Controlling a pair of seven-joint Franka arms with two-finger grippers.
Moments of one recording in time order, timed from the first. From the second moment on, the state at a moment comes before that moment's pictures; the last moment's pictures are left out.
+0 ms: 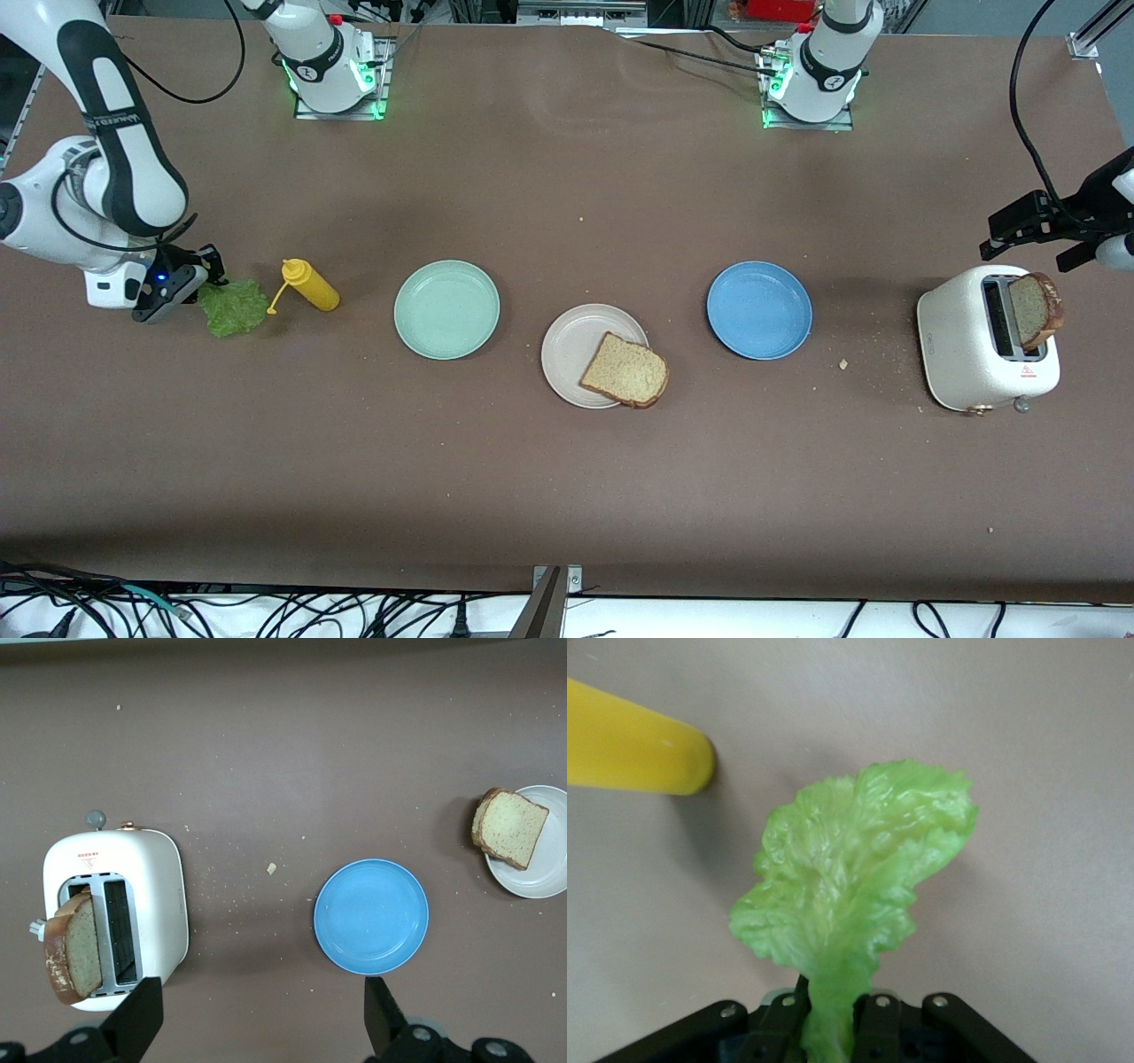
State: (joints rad) left arm 0.10 0.06 -0.04 -1.56 -0.08 1.67 0.16; right arm -0.17 0.27 -0.10 -2.19 0.21 2.29 -1.15
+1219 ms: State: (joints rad) left arm 0.10 0.06 -0.04 -1.56 -0.08 1.67 0.16; right arm -0.17 0.20 0.32 -1.78 0.39 1.78 -0.05
